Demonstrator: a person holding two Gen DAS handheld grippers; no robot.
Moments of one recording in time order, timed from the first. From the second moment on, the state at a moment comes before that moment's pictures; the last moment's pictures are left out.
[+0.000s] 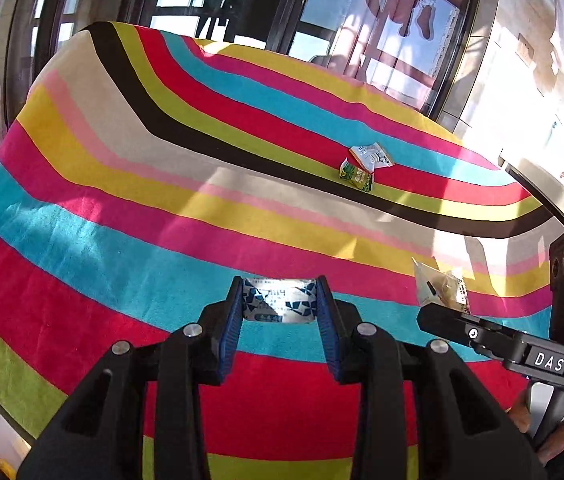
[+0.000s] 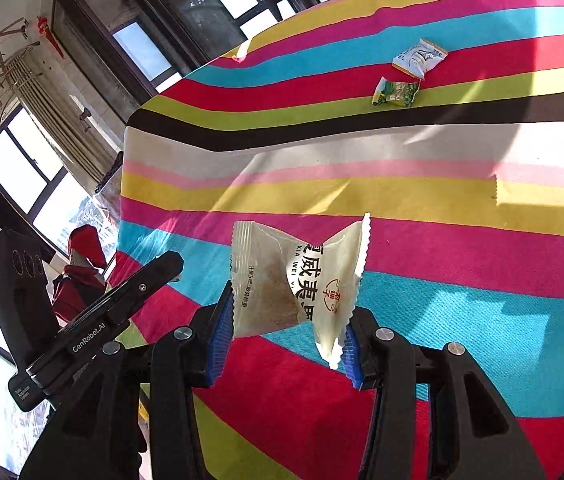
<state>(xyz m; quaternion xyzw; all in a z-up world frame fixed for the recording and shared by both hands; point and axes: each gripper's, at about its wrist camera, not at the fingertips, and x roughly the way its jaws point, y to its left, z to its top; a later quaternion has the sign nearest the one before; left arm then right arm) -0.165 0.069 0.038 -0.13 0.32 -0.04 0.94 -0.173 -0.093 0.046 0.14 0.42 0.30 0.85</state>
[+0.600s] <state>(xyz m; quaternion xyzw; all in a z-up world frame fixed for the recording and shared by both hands) -0.285 0.179 0.023 -0.15 0.32 0.10 0.93 -0.260 0.048 0.050 -0.03 0.40 0.46 0.79</state>
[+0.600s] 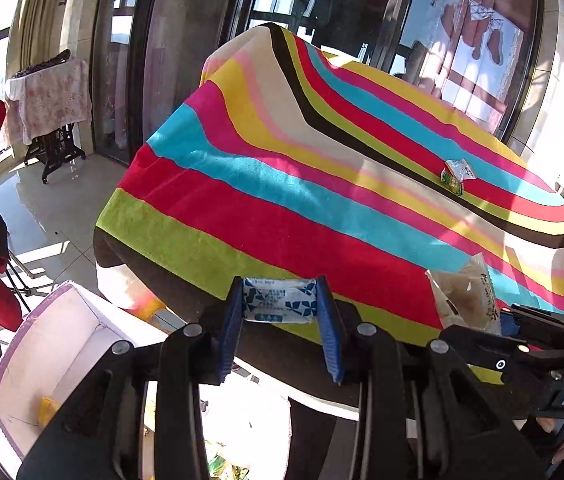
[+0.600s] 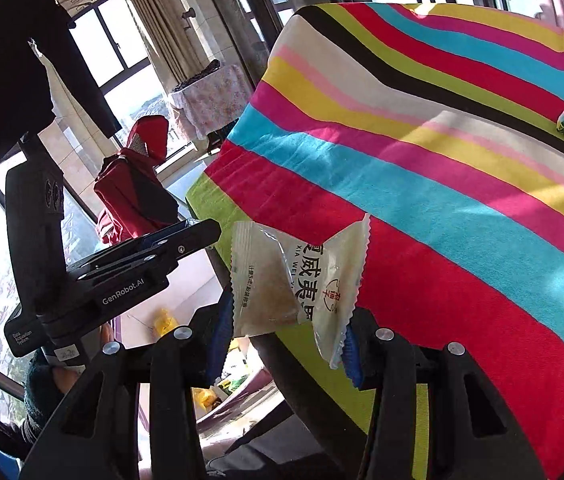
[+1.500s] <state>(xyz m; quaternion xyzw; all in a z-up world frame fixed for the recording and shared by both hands) -0.328 0.243 0.001 -0.26 0.37 0.30 0.84 -0.313 0.048 0.062 -0.13 0.36 0.52 0.76</state>
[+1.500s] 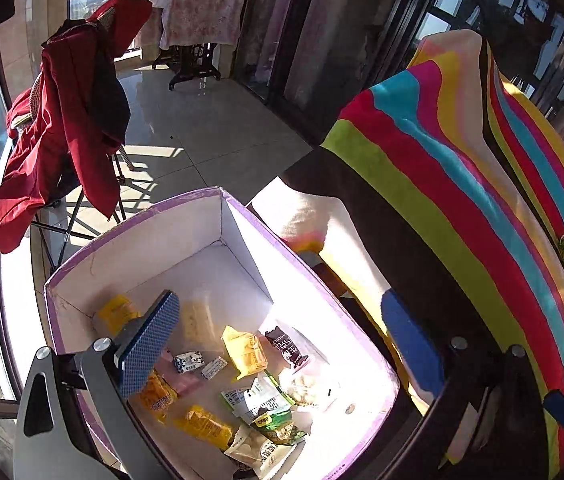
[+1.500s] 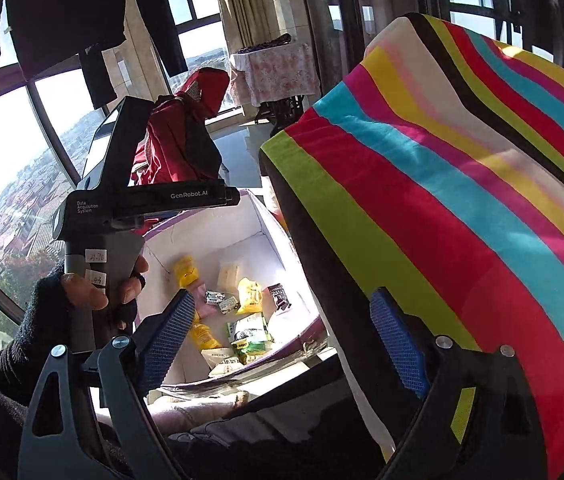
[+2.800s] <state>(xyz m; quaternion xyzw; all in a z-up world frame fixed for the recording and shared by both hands) -0.045 0.038 0.015 -0.12 0.40 -0.11 0.90 -0.093 -0.222 0.073 0.08 0.38 0.11 0.91</state>
